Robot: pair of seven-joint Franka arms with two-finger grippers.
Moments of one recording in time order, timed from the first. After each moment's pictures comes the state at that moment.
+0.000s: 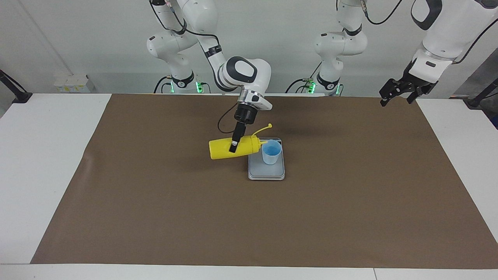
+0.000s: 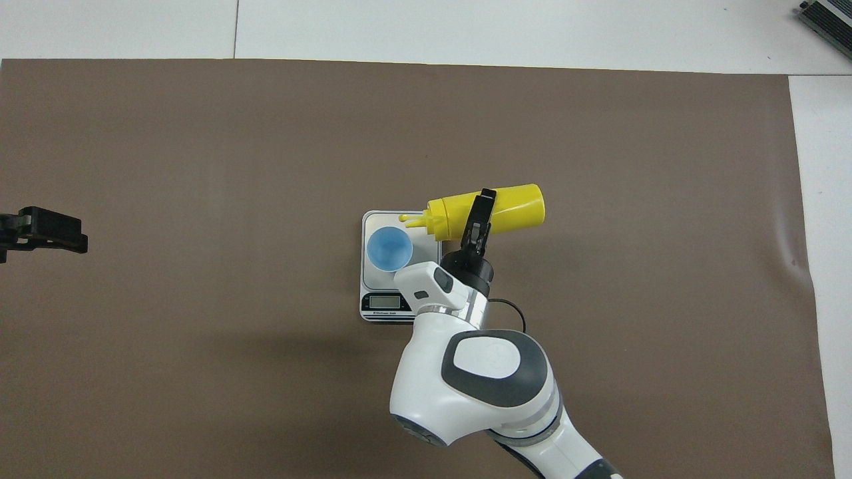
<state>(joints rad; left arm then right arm) -0.03 -0.09 0.01 -1.68 0.00 1.54 -0.09 0.59 0.14 0.06 -2.09 -1.48 2.29 0.37</state>
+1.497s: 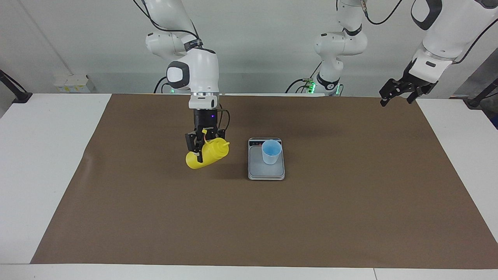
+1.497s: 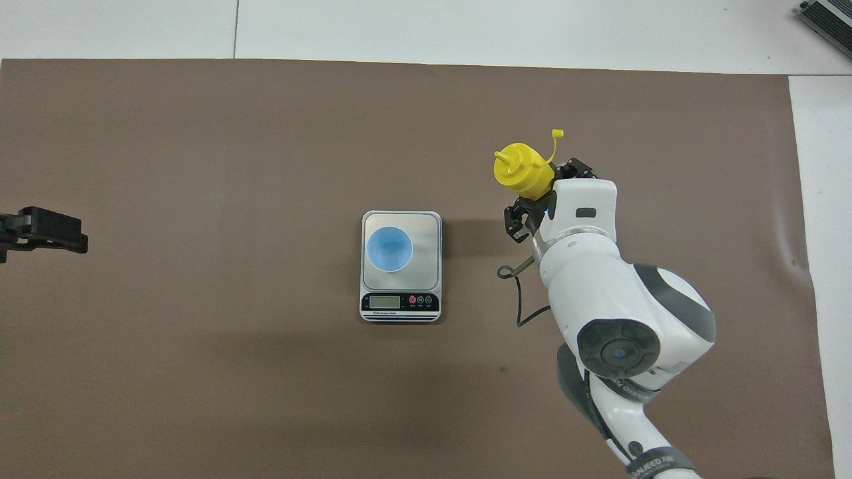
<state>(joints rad) -0.03 -0.09 0.01 -1.68 0.00 1.54 -0.09 0.25 0.05 0.06 -2.15 -0.63 2.81 0.23</state>
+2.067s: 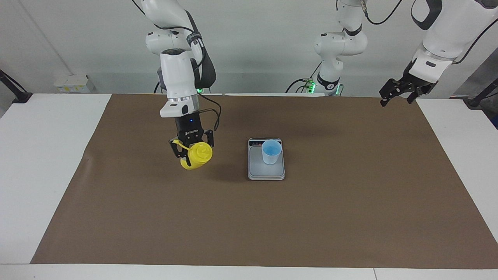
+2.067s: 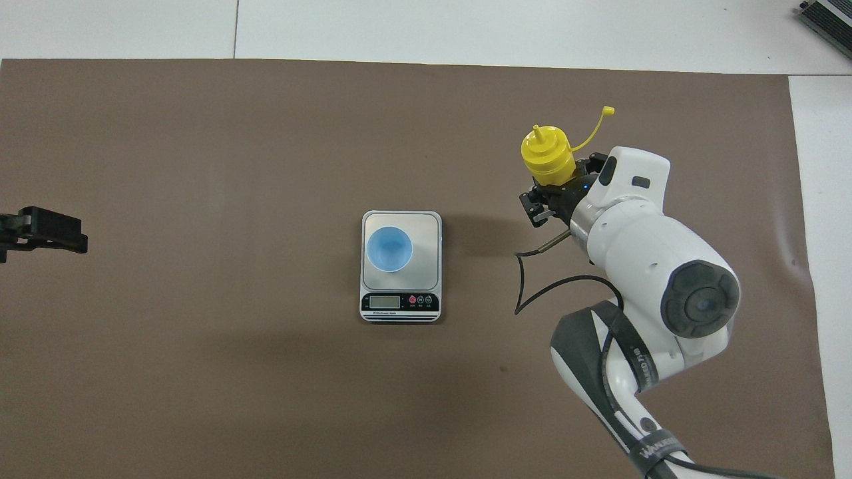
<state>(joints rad) -0.03 -0.09 0.01 -1.68 0.00 1.54 -0.09 0.20 0.05 0.06 -2.15 -0.07 2.81 -0.25</state>
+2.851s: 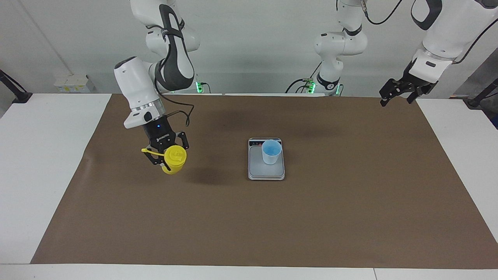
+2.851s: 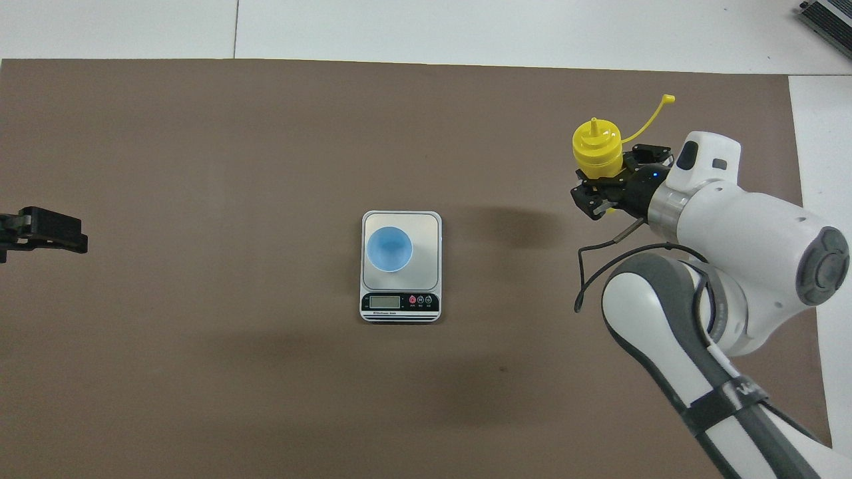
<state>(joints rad) -0.03 -0.09 0.01 -1.68 0.00 1.54 -0.09 0.06 0.05 0.05 -2.15 0.77 2.72 -1.20</state>
